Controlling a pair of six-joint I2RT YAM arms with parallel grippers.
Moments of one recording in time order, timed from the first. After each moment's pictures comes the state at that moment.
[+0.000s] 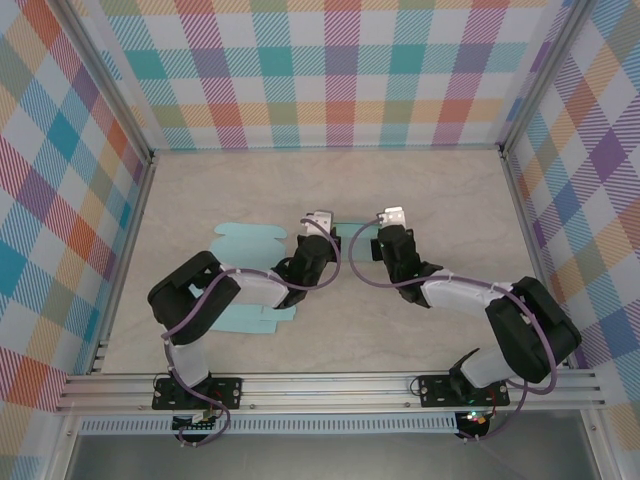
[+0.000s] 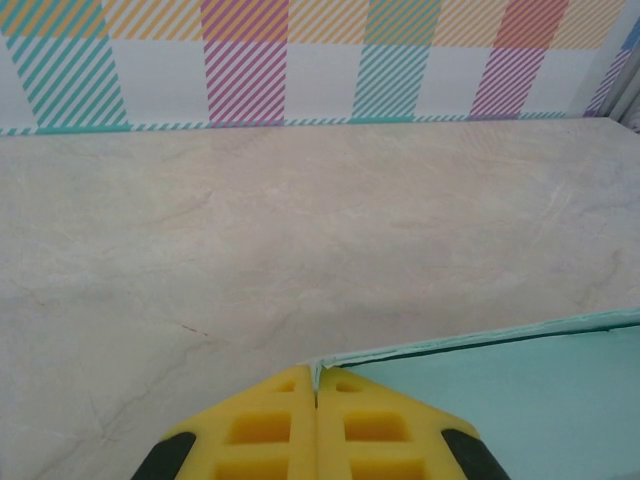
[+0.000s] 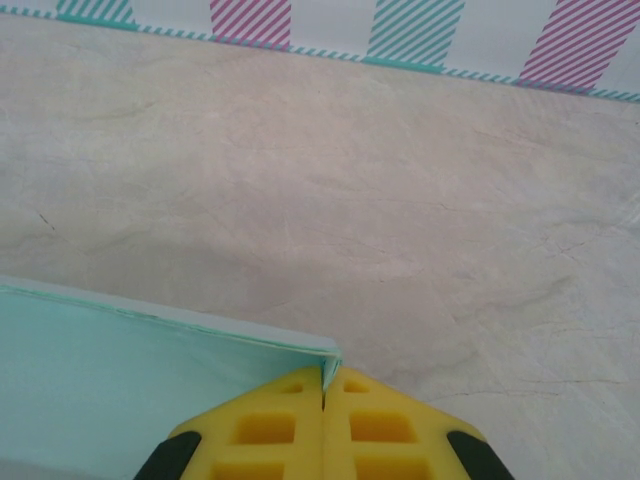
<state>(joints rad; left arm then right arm) -0.86 1.83 0.83 0.73 -0.54 -0.26 0.64 1.44 0.61 0.33 0.51 0.15</state>
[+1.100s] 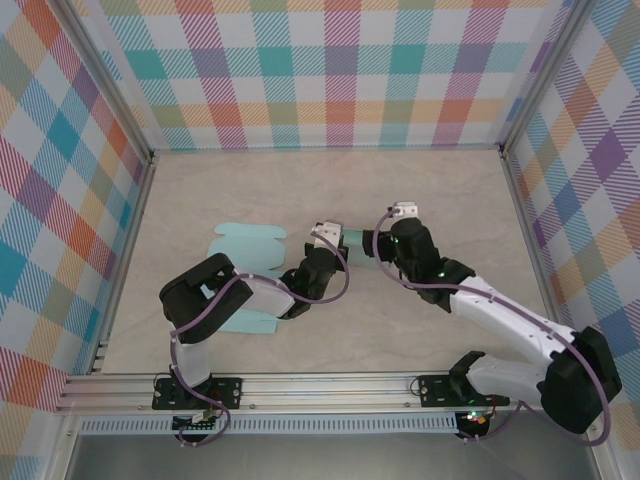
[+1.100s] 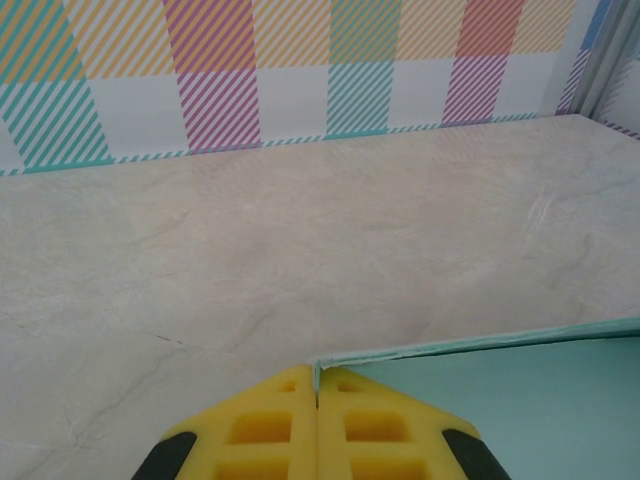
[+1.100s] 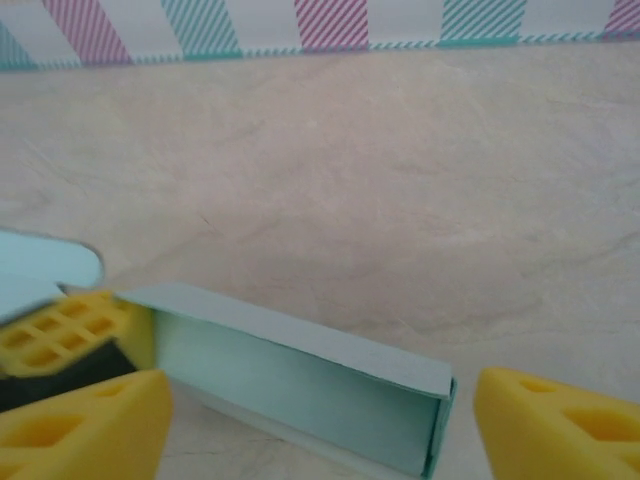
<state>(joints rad) -0.92 1.88 0.80 0.86 -0.60 -0.17 0.66 1.12 0.77 -0.18 0.34 0.38</state>
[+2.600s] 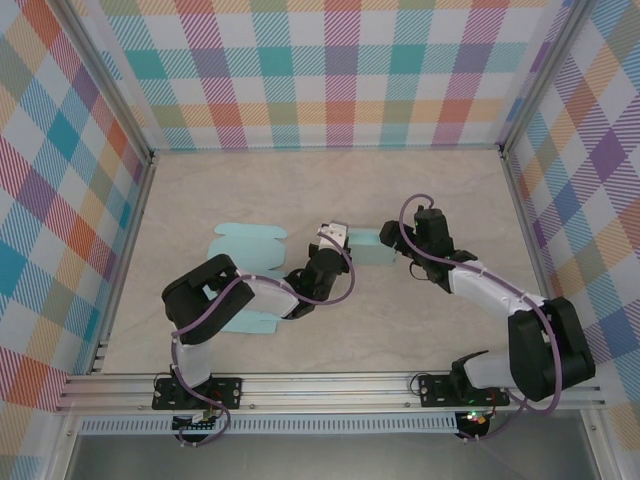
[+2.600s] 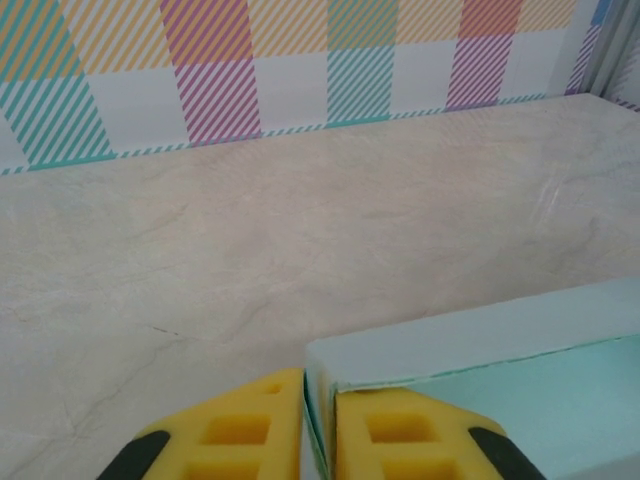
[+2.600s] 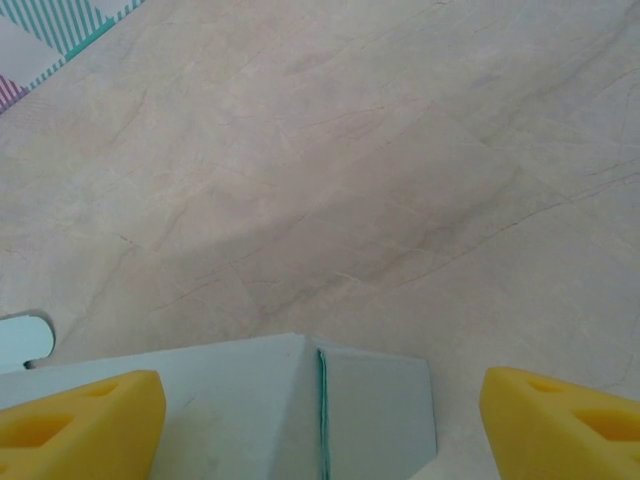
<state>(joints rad) -0.95 1.88 0.83 0.79 -0.64 -0.16 0.36 1.33 0.68 -0.03 0.03 0.67</state>
